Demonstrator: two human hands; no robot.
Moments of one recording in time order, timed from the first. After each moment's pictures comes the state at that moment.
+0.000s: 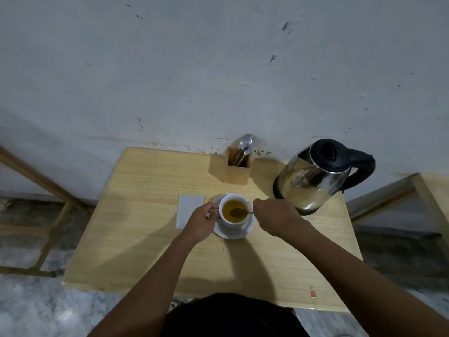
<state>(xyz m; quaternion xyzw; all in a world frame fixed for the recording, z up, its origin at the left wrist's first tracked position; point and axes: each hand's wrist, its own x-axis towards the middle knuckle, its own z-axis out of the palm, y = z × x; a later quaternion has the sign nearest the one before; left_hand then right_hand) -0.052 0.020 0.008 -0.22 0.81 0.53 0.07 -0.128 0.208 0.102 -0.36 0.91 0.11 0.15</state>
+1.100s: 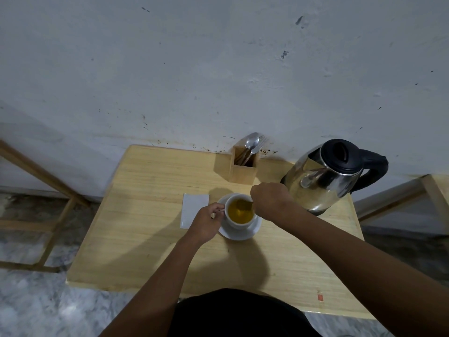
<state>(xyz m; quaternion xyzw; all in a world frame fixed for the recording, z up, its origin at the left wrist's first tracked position) -0.051 0.018 0.007 -0.23 0.80 0.56 0.07 -0.145 0.163 0.127 -0.36 0.91 0.15 0.16</state>
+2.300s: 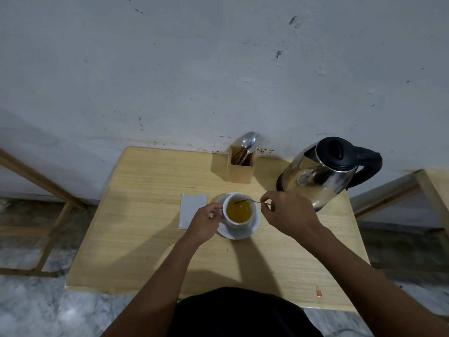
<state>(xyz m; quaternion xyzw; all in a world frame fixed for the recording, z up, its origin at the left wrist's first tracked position) -0.049 0.019 0.013 -0.22 0.79 0.57 0.06 -0.124 0.216 0.118 -0.25 0.96 -0.08 0.08</state>
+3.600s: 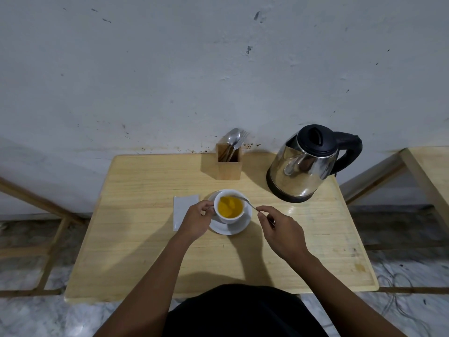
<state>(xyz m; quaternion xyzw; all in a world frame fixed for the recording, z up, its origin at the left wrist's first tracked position) -0.054 0.017 0.015 -0.22 0.81 0.54 0.09 -0.069 0.248 0.057 -0.11 0.94 -0.30 0.08</state>
